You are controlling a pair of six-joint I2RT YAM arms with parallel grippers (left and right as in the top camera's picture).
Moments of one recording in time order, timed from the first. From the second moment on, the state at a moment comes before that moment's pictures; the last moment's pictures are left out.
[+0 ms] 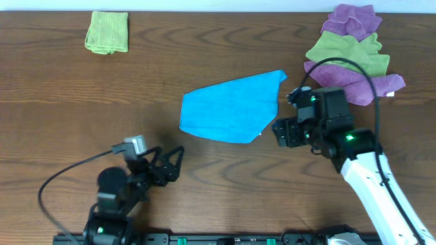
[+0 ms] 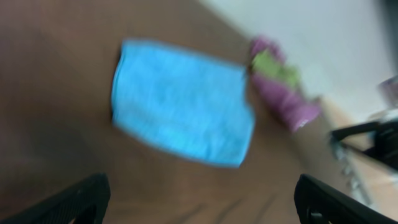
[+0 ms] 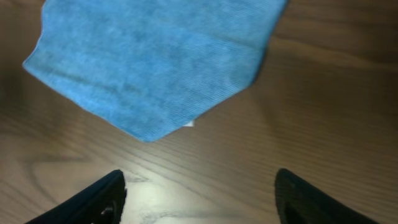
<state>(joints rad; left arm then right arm) -0.19 0.45 0.12 -0.07 0.40 -0.65 0.19 1.24 0.89 -0.67 -0.21 0.06</state>
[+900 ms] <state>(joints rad) -0.46 1.49 0.82 -0.36 0.02 -0.33 0.07 1.24 0.89 -0.62 -0.26 0.02</state>
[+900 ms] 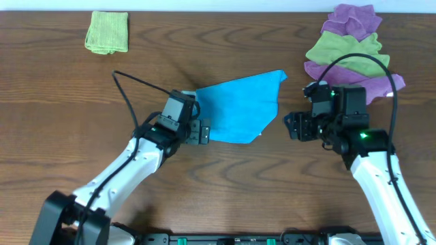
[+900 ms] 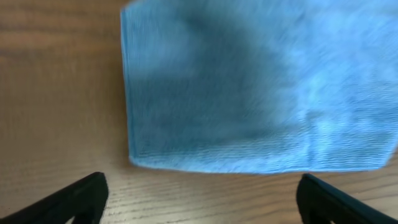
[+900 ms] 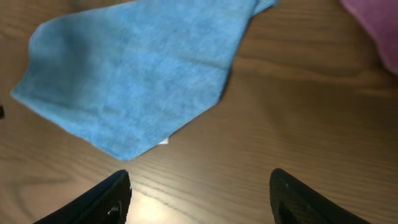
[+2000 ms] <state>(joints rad) -0.46 1.67 0.82 -0.18 -0.01 -0.43 0.04 1.33 0.89 -0.50 -0.29 0.01</state>
